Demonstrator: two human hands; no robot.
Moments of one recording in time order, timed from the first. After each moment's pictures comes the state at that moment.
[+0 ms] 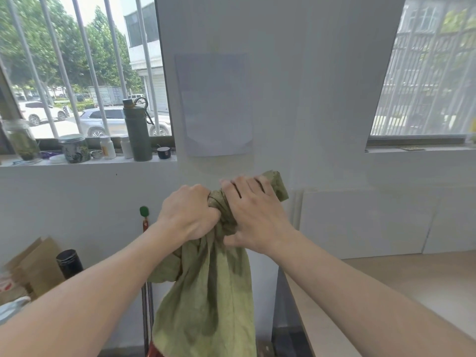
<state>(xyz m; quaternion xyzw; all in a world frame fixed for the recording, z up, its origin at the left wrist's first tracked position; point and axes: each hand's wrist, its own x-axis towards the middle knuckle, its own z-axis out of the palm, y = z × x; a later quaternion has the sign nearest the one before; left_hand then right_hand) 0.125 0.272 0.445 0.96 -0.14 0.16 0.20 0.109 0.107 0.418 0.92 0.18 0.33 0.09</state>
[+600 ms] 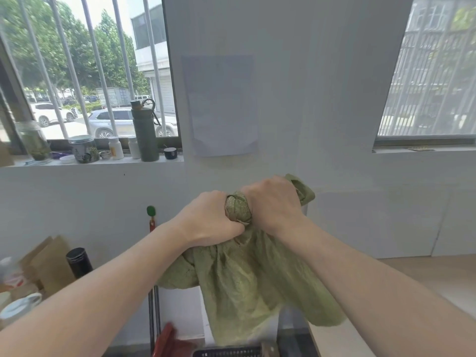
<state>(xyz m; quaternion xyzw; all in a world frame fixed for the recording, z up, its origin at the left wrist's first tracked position) 0.114 0.268 0.444 0.92 -0.24 0.06 0.31 0.122 0.105 0.441 0.92 0.16 0.35 0.09</state>
